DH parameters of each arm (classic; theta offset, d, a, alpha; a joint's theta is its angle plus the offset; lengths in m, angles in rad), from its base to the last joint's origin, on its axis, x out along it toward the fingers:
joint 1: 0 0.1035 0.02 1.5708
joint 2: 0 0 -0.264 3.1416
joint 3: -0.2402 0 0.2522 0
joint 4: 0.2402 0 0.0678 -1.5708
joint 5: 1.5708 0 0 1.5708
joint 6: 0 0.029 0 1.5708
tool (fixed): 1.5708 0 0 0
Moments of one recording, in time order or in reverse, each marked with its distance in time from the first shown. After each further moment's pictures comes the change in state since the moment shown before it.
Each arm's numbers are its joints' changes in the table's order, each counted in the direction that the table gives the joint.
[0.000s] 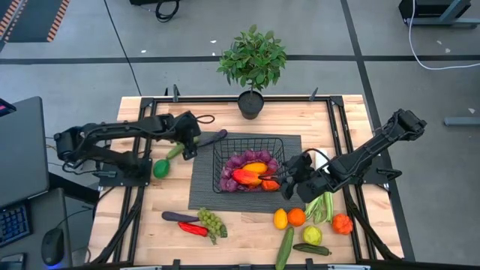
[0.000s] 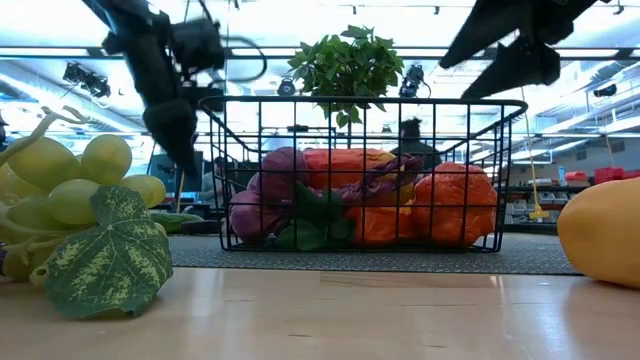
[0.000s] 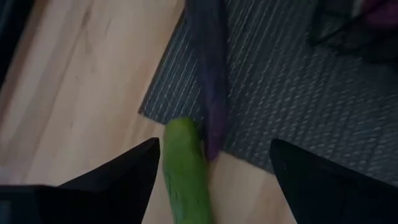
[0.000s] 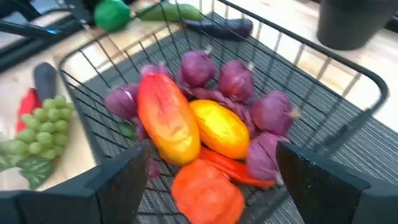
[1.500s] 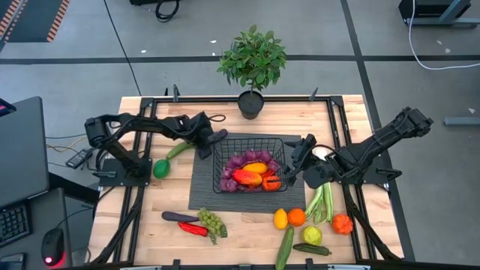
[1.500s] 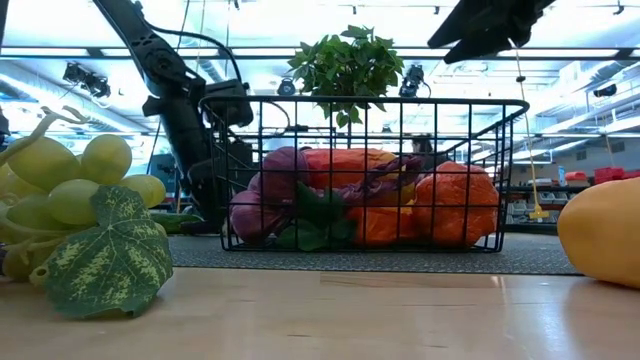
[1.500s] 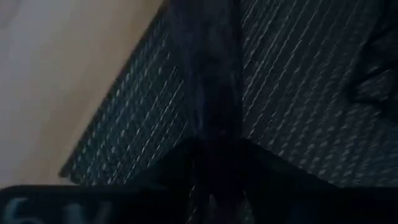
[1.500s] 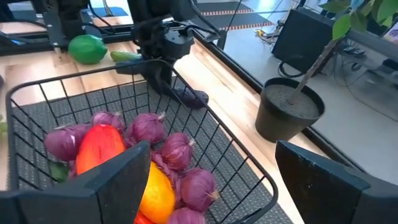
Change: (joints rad) left arm 0.065 -0.341 0.012 -0.348 0.156 -0.119; right arm -0.069 0.127 0.000 -0.029 0.182 -0.472
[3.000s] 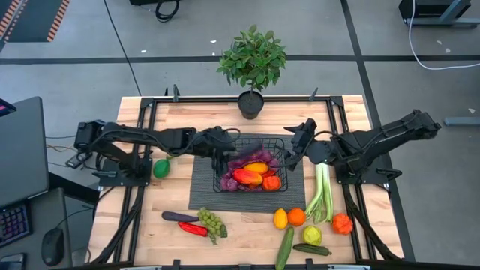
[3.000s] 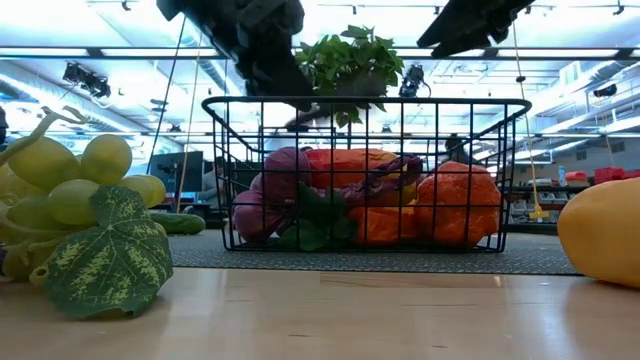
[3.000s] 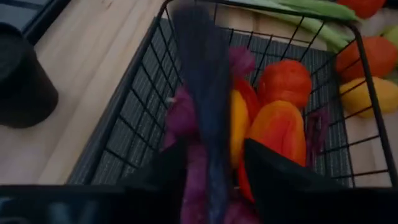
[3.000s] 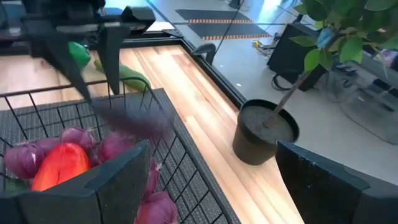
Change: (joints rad) left arm -0.427 0.106 -0.314 -0.016 -0.164 -0.114; right arm -0.192 0.107 0.000 -0.081 -0.141 -0.284
